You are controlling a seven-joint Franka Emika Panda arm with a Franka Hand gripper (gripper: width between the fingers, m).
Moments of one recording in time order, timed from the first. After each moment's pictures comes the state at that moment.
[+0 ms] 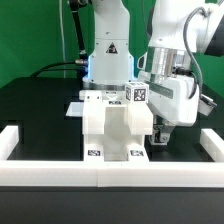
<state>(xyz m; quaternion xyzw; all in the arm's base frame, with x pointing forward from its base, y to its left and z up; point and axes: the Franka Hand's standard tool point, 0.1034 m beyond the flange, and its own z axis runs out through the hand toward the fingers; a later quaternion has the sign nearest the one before) 0.495 0.066 0.007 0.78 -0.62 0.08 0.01</state>
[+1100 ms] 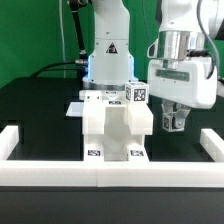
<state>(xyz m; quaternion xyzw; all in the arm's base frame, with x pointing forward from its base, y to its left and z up) 0.510 0.098 0.043 0.78 -0.62 0.08 -0.03</state>
